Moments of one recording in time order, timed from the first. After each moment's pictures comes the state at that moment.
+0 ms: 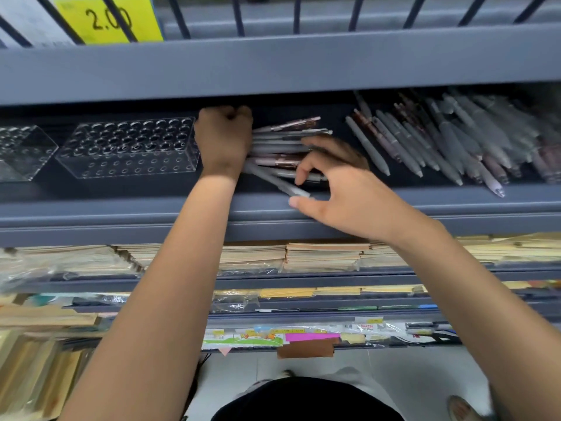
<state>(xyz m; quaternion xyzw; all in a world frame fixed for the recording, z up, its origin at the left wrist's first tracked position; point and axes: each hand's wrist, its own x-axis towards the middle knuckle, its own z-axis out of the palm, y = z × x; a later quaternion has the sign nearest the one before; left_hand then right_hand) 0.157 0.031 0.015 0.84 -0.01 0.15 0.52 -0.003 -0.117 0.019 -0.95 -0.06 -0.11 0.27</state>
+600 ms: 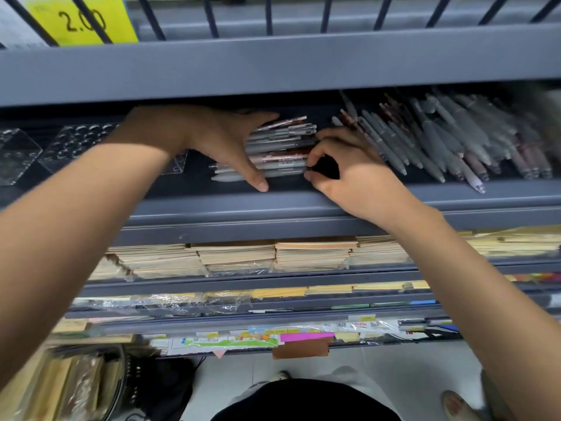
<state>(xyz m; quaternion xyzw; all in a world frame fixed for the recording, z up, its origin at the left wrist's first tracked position) 0.160 0.043 0.072 0.90 -0.36 -0.24 0.01 0.011 -0.145 0.012 -0.95 0.00 -0.18 0.25</state>
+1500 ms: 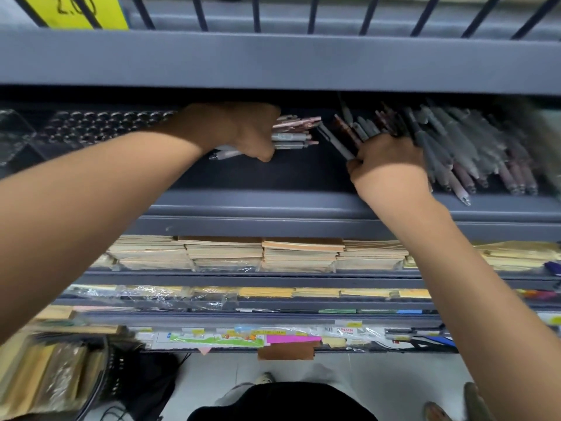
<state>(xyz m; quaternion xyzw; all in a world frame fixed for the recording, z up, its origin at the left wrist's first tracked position) 0.157 -0.007 0.056 0.94 -0.34 -0.06 -0.02 0.014 -0.172 0.032 -0.96 0.24 -0.10 0.04</state>
